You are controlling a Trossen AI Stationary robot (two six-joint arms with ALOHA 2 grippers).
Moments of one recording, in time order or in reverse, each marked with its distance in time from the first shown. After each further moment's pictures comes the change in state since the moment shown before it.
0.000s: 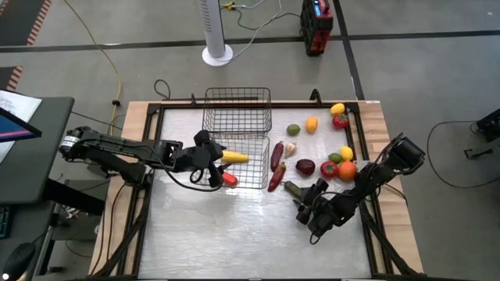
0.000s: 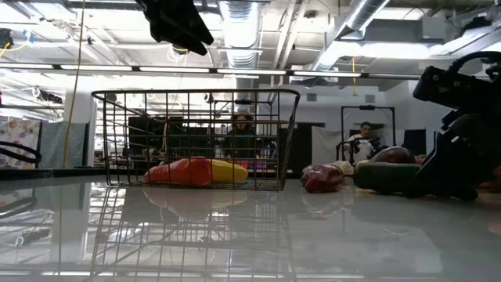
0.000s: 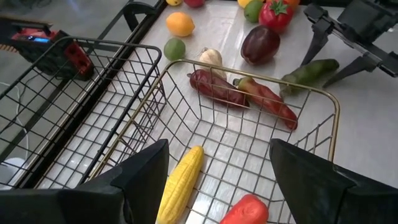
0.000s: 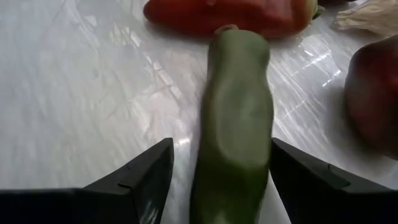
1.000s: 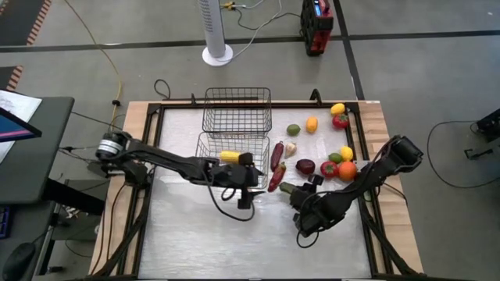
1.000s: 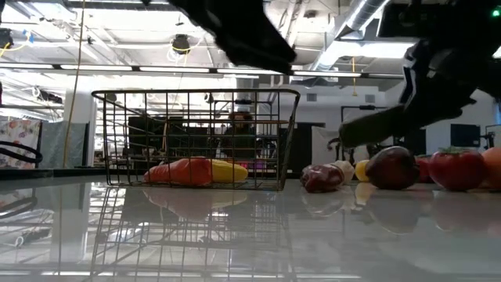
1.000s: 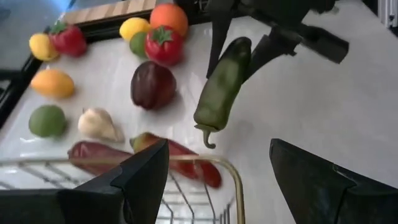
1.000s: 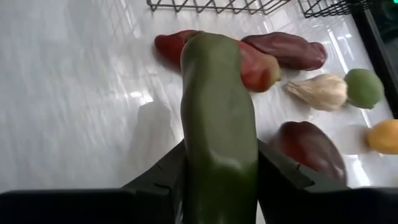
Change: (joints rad) left arm -0.035 0.442 0.116 0.456 0.258 0.280; right arm -0.063 -0.004 0.438 -0.625 -0.084 -0.278
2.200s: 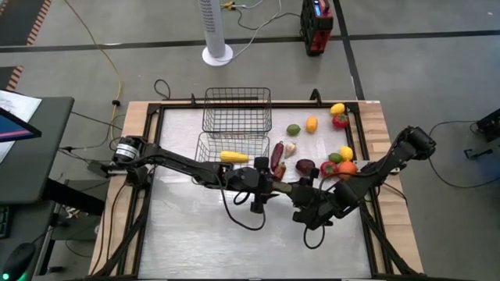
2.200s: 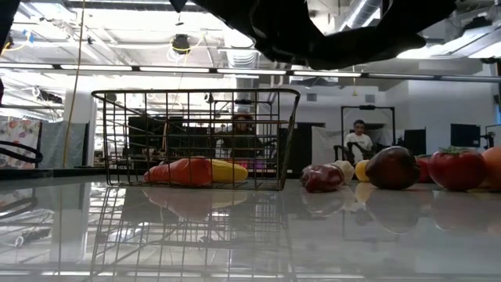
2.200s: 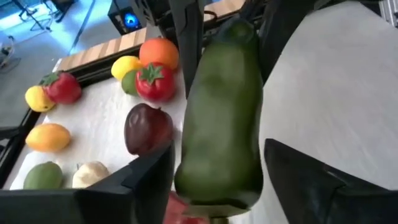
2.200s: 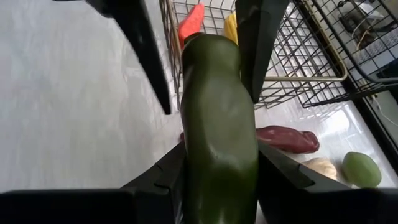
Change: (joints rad) left arm -0.005 0.153 0.131 0.099 0.004 0.155; right arm -0.031 -0.198 0.032 0.224 0.051 -0.297
